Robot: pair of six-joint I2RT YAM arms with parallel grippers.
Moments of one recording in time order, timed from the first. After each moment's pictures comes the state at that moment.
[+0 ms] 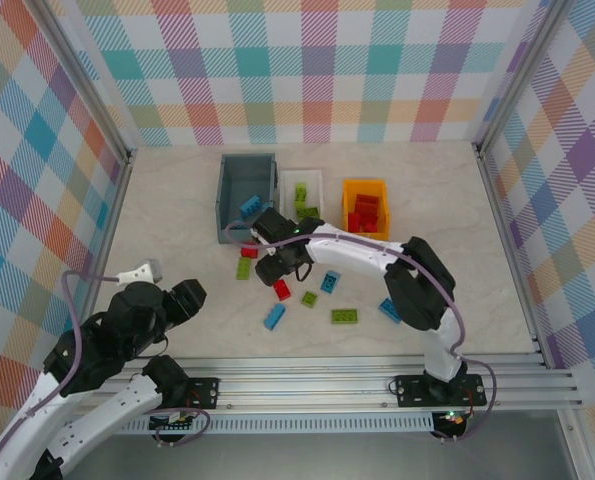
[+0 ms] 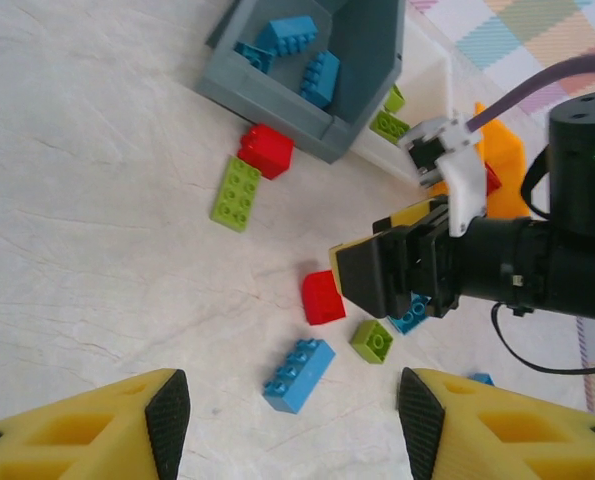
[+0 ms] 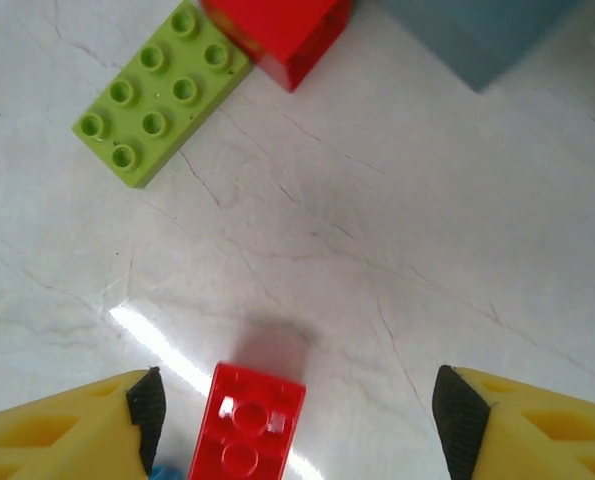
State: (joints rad) left arm -0.73 0.43 0.87 -1.10 -0.28 -1.02; right arm 0.95 1.99 1.57 -0.74 0.04 0.22
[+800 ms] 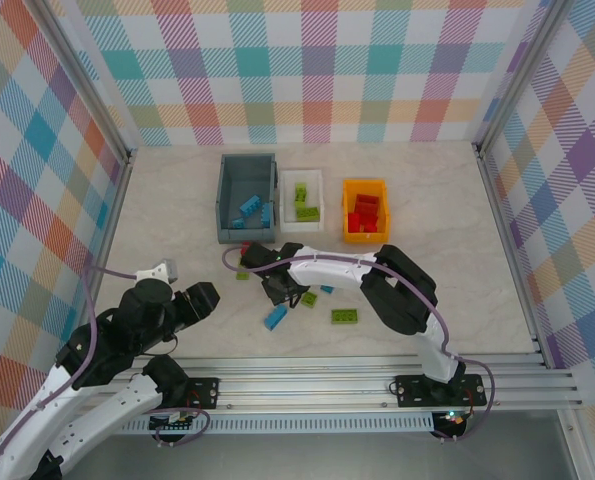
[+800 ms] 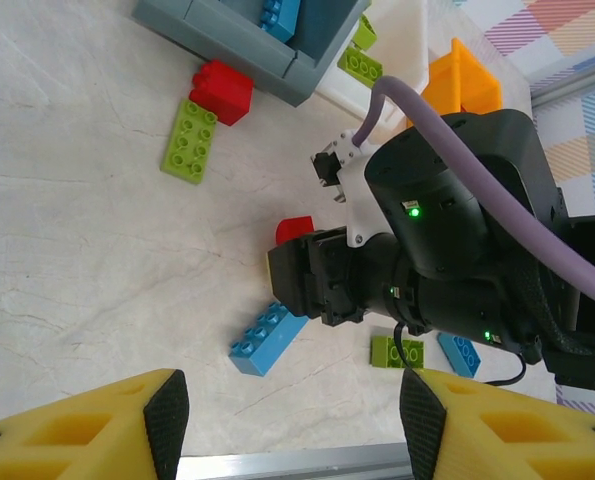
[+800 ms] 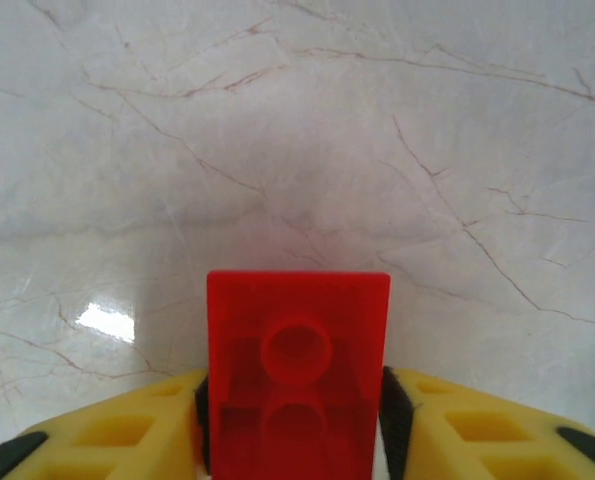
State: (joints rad) left arm -0.73 0.45 0.81 -1.02 -0.16 -1.02; right arm 1.06 2.10 1.54 -0.82 0.22 0.55
